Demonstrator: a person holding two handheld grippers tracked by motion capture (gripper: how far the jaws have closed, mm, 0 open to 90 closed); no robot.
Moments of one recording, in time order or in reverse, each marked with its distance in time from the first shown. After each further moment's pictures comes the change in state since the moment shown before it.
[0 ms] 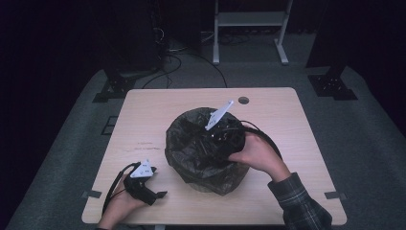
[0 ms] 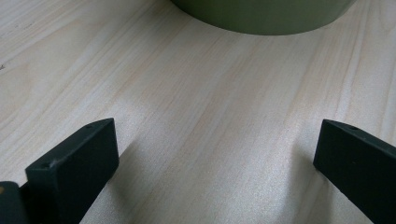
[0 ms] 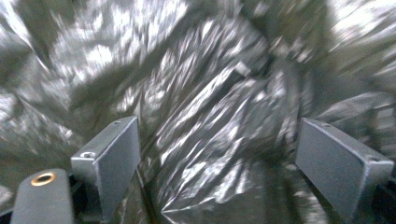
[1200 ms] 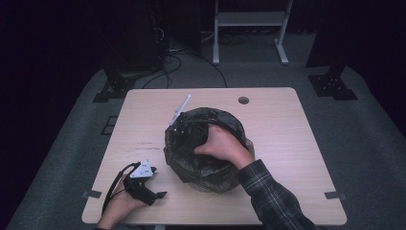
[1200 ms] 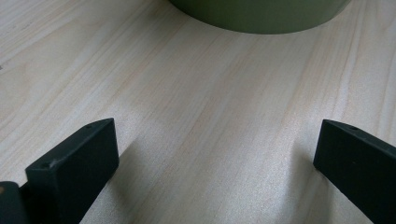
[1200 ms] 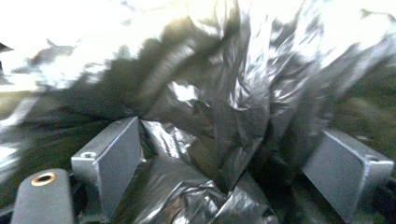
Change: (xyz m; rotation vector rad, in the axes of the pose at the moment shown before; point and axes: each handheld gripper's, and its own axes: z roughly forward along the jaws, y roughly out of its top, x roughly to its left) left arm 0.001 -0.001 -0.001 0.000 -0.010 0.008; right arm 0.002 0.074 0.058 0.085 0.052 -0.025
